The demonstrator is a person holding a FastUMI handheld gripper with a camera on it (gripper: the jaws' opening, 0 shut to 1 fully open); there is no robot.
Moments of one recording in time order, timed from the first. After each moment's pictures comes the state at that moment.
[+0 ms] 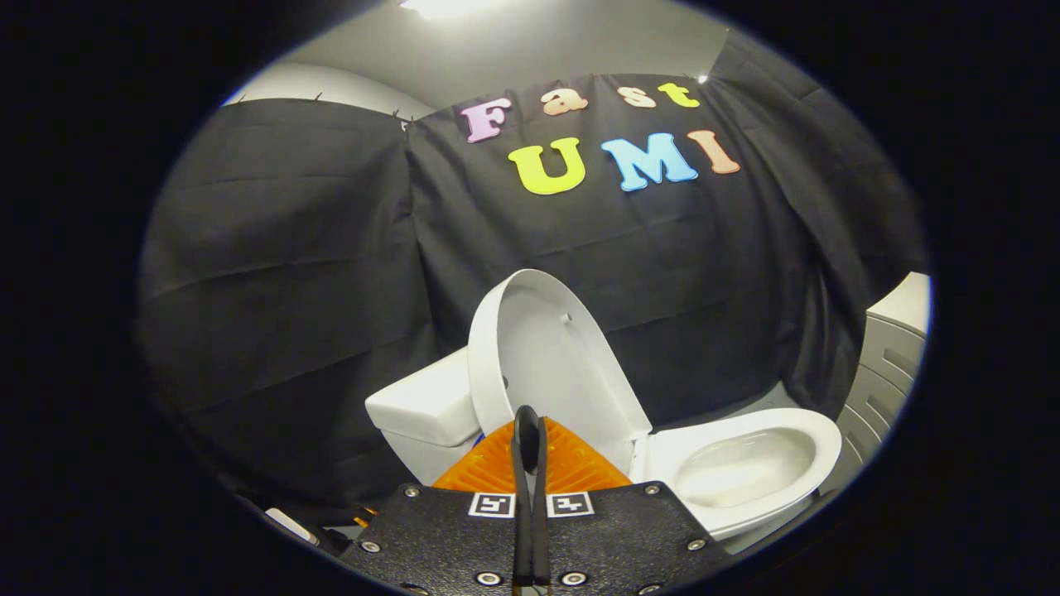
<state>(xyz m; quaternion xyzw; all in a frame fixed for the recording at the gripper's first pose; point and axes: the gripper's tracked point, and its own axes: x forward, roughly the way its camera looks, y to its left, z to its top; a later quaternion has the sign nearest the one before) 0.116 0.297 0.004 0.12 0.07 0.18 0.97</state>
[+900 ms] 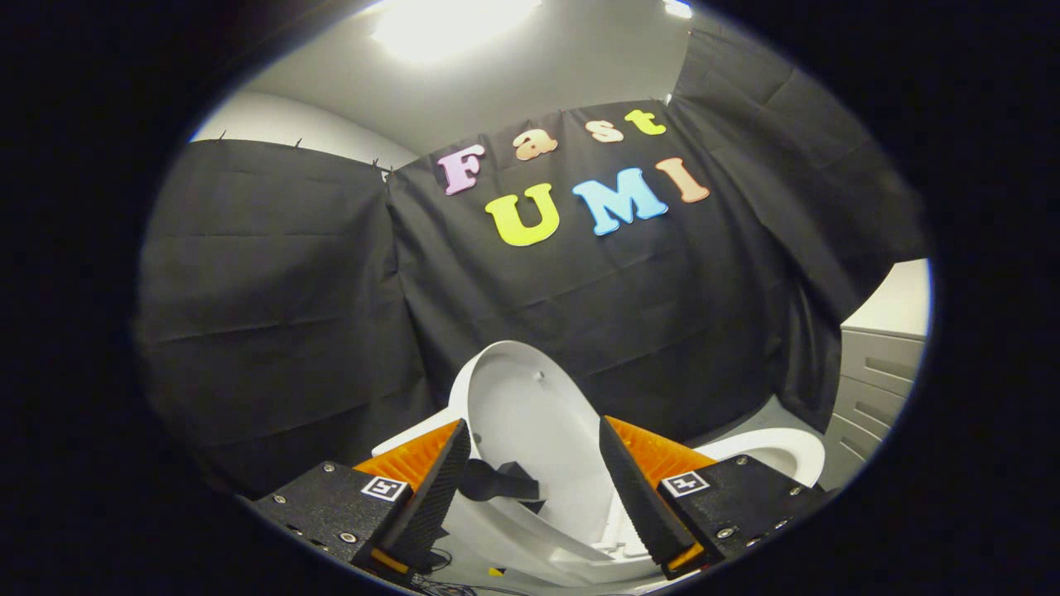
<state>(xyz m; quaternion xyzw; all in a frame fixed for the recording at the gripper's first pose) 0.095 0.208 0.074 0.17 -0.01 0.13 0.98</state>
